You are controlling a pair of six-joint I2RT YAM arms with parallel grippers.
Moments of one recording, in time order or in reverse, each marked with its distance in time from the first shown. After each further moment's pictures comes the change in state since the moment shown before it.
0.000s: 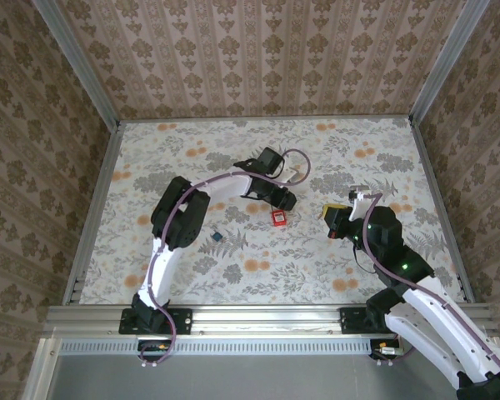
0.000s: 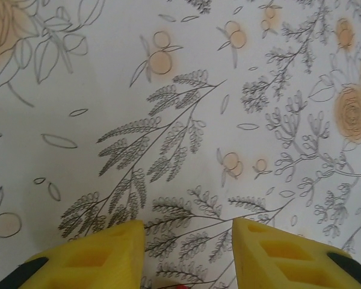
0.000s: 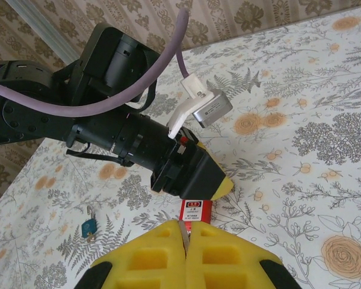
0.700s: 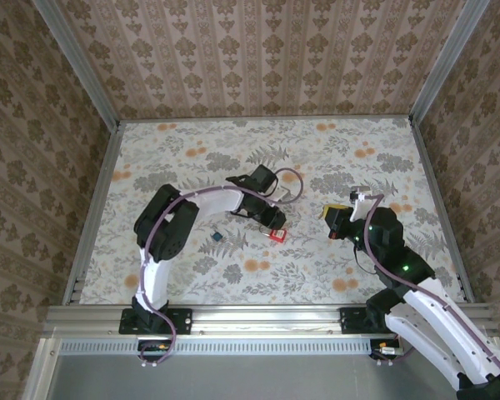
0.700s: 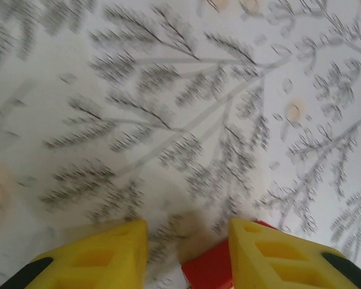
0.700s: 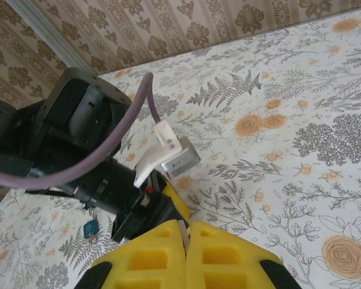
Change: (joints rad) left arm -0.059 -0.202 -0.303 0.002 -0.053 -0.037; right arm 0.000 -0.021 -0.005 -0.002 0.000 0.003
